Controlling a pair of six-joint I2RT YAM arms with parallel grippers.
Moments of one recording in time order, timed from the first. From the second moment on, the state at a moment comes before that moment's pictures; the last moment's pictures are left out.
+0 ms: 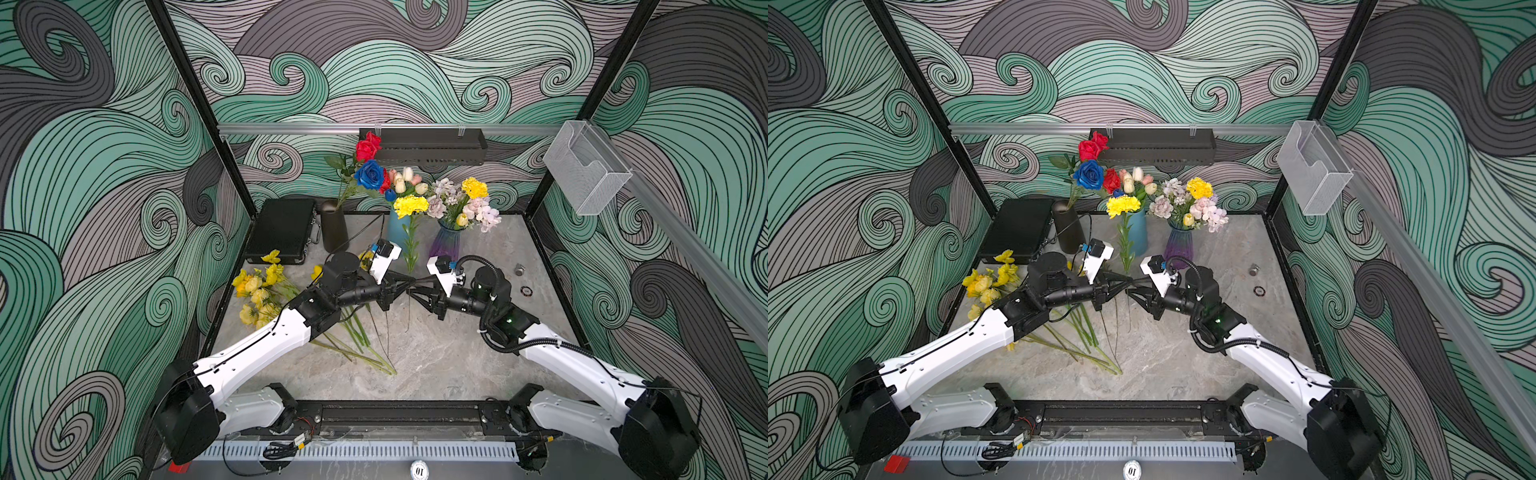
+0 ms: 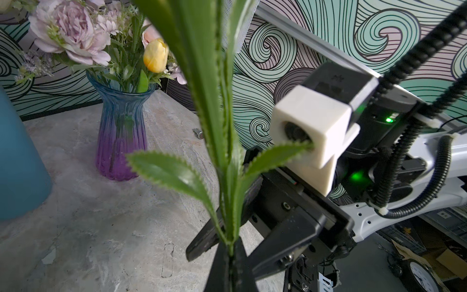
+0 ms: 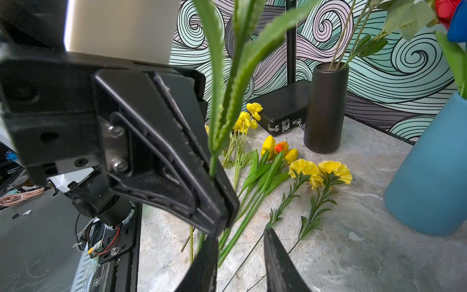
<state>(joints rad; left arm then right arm) -0.72 1.18 0.88 0.07 0.44 -0.28 0.62 1.10 0.66 0.24 -0.56 0.04</state>
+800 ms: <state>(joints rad) -0.72 1.14 0.77 0.17 0.33 -0.30 0.69 1.19 0.69 0.20 -0.54 0.06</state>
